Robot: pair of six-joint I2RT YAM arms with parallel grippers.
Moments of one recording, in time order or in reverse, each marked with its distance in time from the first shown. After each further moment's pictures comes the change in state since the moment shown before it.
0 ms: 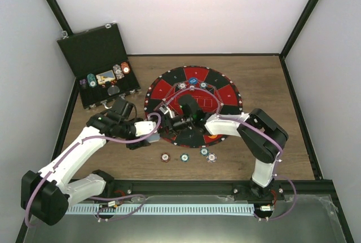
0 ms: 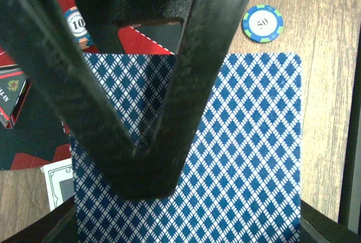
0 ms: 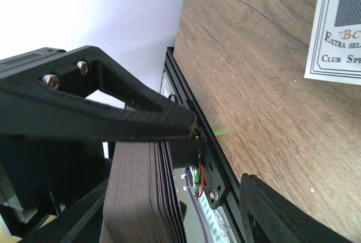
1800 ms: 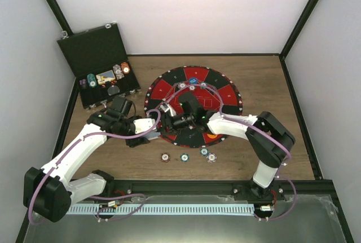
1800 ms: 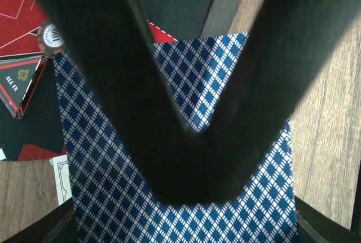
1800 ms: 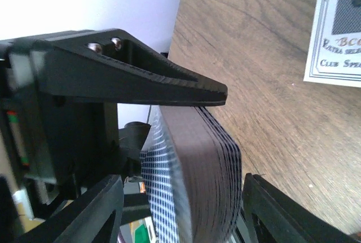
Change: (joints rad) left arm 0.044 0.037 0.008 0.019 0.002 0.003; right arm 0.000 -0.101 0.011 -0.156 0.063 -0.065
